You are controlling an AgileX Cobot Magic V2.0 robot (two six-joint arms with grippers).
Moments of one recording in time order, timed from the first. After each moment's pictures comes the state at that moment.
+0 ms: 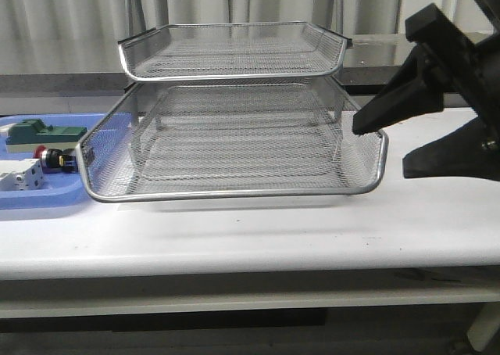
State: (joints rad) left arm 0.02 -0.01 0.00 0.01 0.01 0.01; right arm 0.14 1.36 -0.57 1.48 0.57 -1.00
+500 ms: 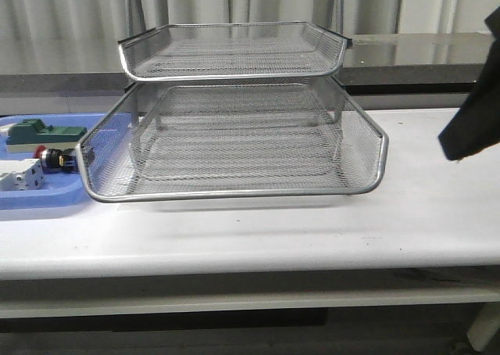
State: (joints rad) left arm 0.02 -0.01 0.00 0.01 0.01 0.01; right arm 0.14 1.08 -0.62 0.62 0.65 -0.32
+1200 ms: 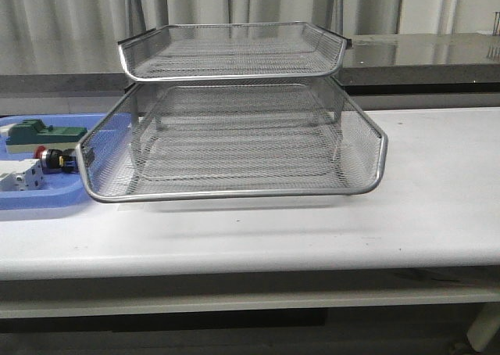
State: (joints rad) left arm 0.02 -0.01 0.00 0.01 0.01 0.01; right arm 0.14 0.65 -0.75 -0.04 1.02 0.20
